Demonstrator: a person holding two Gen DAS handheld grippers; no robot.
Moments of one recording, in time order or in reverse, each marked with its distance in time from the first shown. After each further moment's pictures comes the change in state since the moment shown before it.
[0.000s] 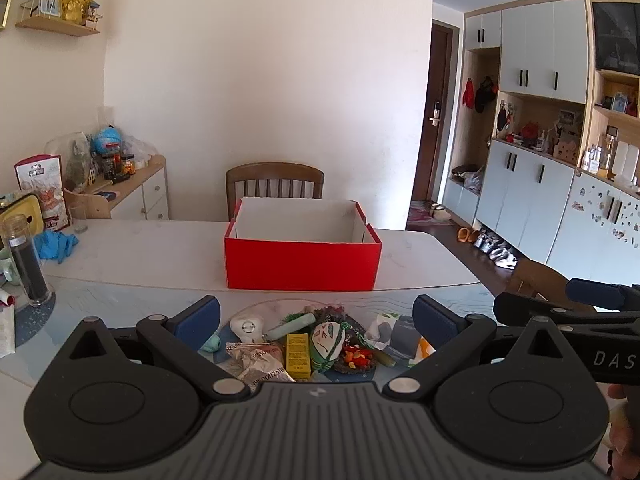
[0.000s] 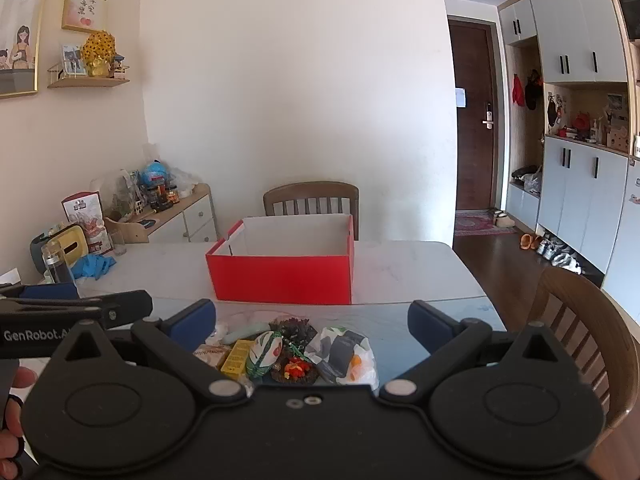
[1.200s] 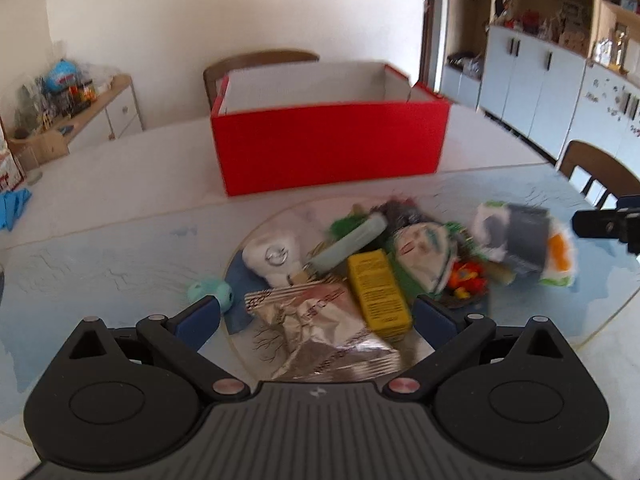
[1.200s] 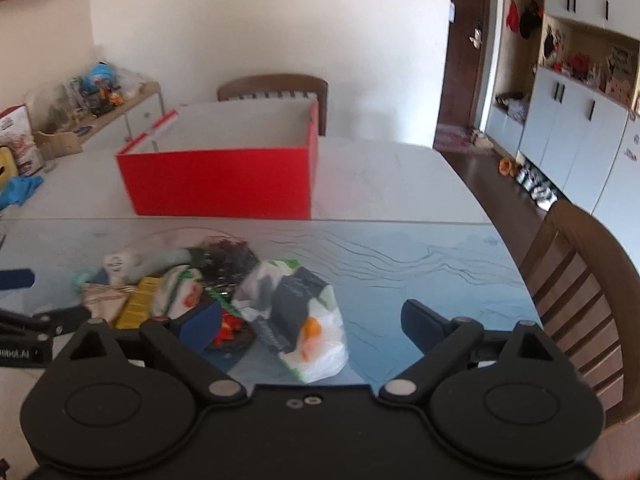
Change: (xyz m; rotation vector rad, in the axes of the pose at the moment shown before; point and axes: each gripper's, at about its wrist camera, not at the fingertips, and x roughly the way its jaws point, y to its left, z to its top) left arm 0.193 0.067 -0.053 0.129 0.331 -0.020; right arm 0.166 -0.033 -0.030 -0.015 0.334 -0.127
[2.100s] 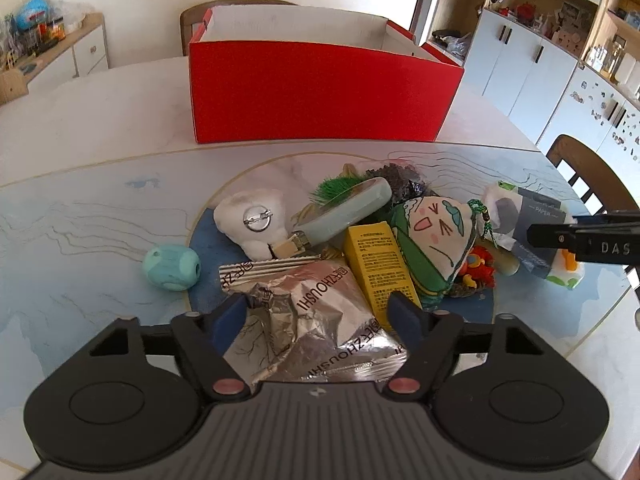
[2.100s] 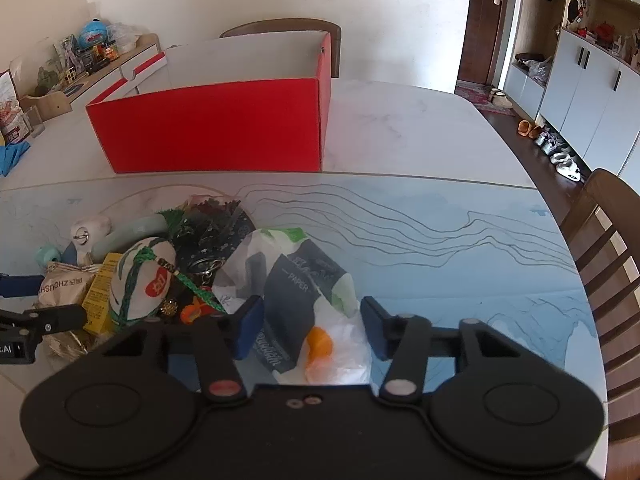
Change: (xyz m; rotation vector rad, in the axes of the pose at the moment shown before) left arm 0.043 0.022 0.000 -0.083 0.128 -0.147; right arm 0.065 0.007 0.004 -0.029 0.144 0.050
